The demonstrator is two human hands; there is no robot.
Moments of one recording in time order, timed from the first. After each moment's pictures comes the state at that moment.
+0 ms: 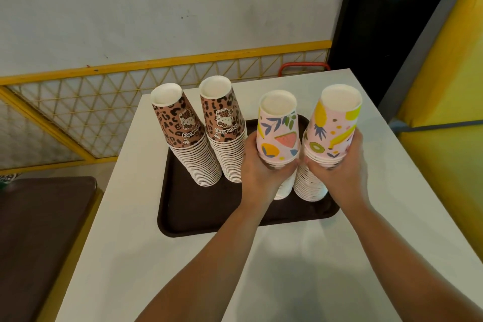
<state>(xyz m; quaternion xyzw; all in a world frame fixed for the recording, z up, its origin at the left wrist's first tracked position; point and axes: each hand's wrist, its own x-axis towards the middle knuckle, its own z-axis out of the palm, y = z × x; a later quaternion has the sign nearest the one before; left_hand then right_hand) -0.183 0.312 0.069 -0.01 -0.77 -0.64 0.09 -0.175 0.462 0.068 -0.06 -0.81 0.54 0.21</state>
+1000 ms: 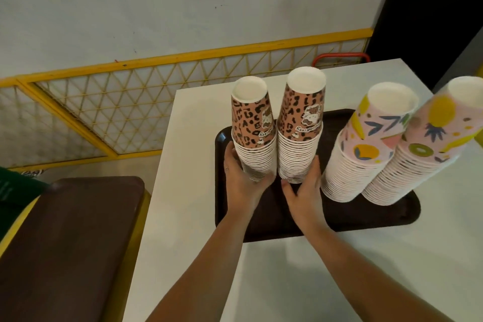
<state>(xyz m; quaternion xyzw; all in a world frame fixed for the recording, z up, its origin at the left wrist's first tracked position) -0.205 0.150 0.029 0.08 -0.82 -0.56 0.08 -0.185 0.272 -0.001 -0.10 -0.84 0.53 0.07</state>
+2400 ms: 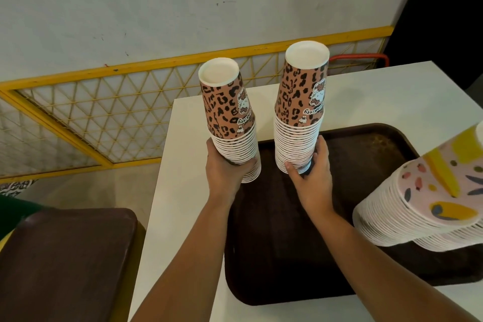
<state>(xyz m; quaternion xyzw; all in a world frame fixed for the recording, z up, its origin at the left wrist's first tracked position) -0.316 0.094 0.020 0.12 -0.80 -0.57 0.09 -0.304 0.257 -0.030 -0.11 -0.82 0.54 0.15</state>
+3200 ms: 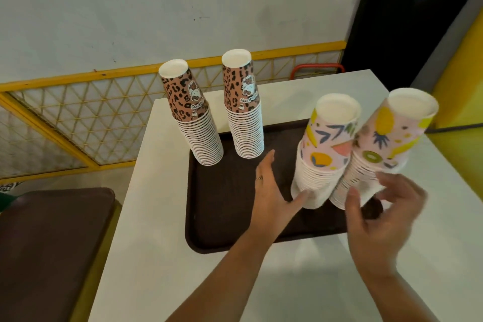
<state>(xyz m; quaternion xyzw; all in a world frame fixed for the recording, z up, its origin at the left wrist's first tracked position) -0.180 0.245 0.036 -0.05 -0.84 -0.54 -0.01 -0.127 0.387 0.057 -0.07 -0.78 0.44 0.44</state>
